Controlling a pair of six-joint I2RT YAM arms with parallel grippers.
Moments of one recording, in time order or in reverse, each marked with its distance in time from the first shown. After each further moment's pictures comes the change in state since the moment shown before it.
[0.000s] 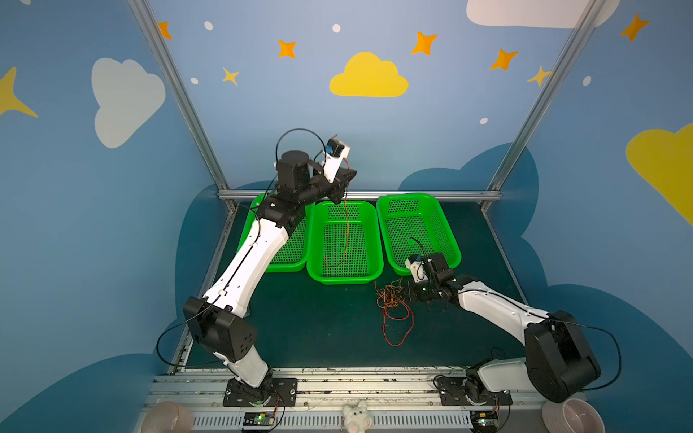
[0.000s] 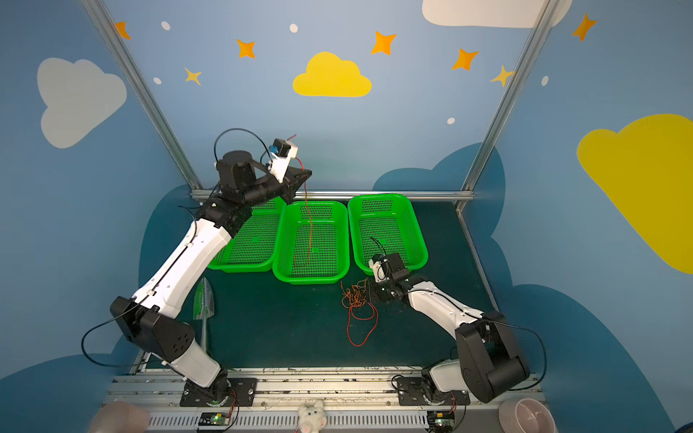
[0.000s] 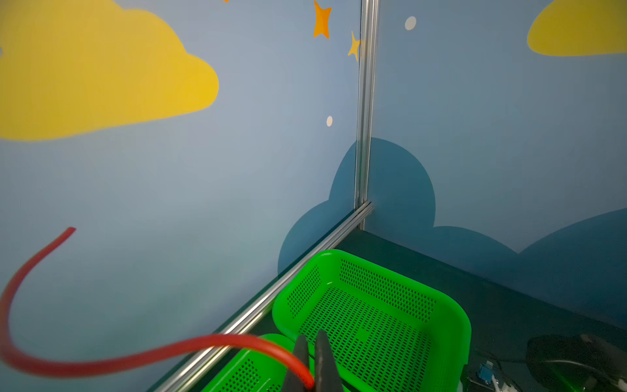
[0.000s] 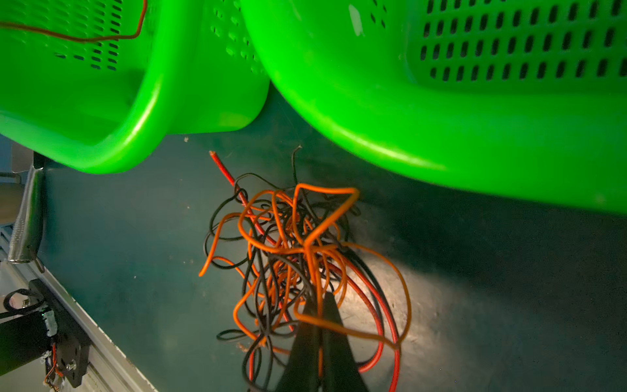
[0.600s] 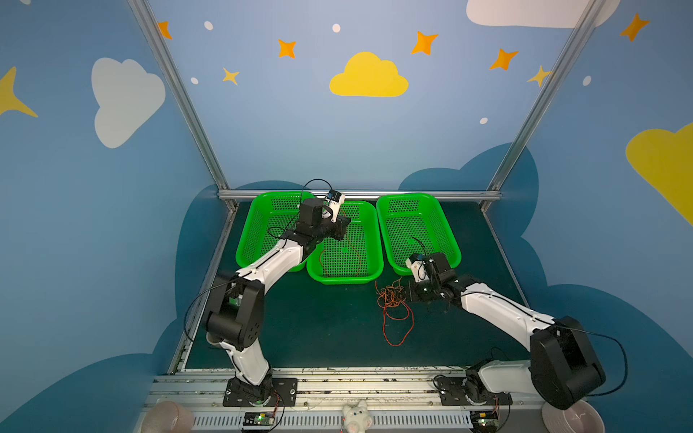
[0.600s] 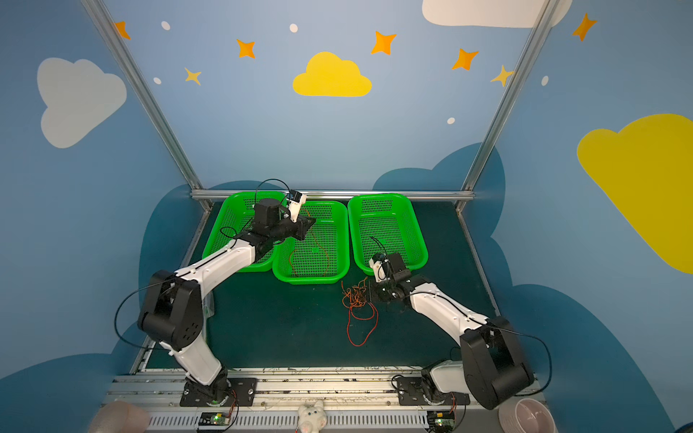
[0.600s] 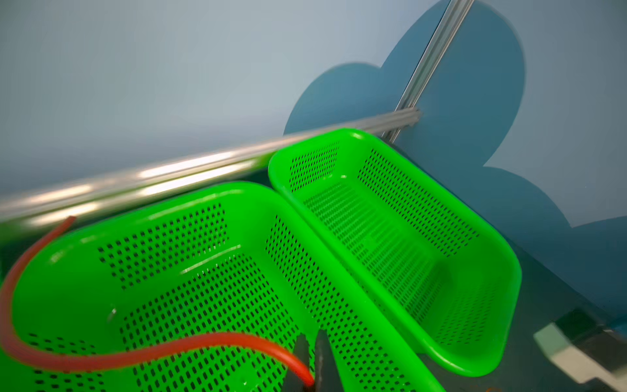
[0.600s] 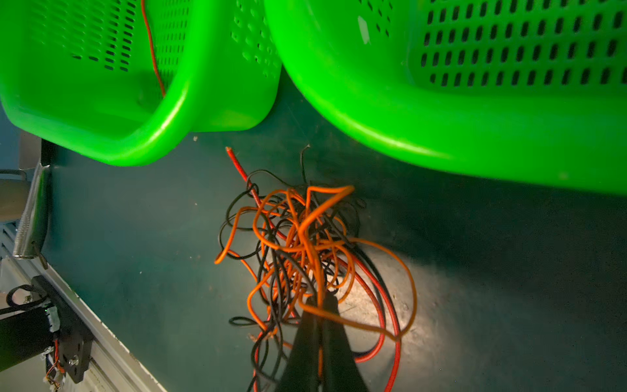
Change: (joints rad) left arm 0.010 0.165 -0.401 0.279 -0.086 -0.219; right arm 0.006 -0.047 0.000 -0.021 0.011 -0.003
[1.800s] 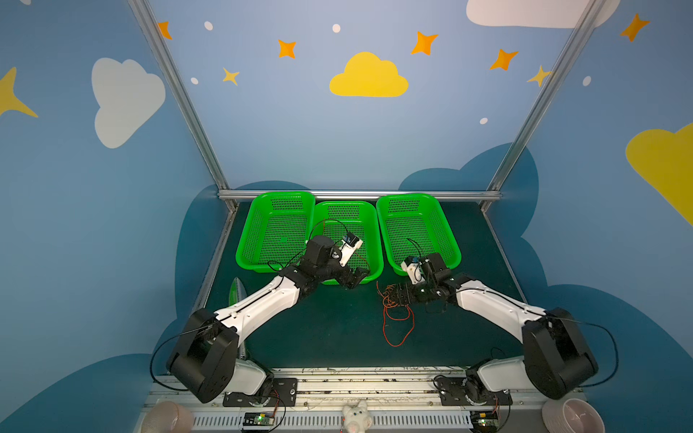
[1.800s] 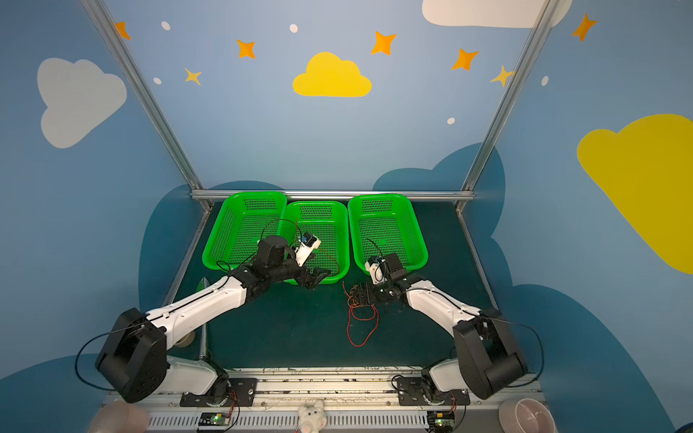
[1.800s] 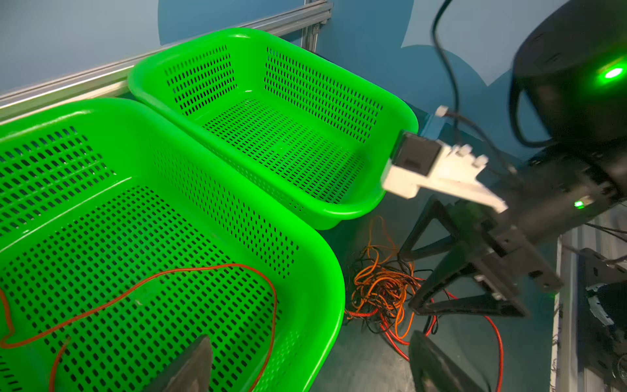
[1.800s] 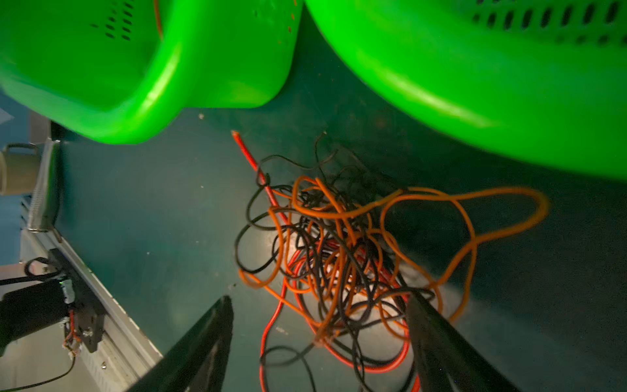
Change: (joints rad) left arm -0.209 -0.377 -0.400 -0.064 -0.011 0.177; right arm 0.008 0.135 0.026 0.000 -0.060 -0.031
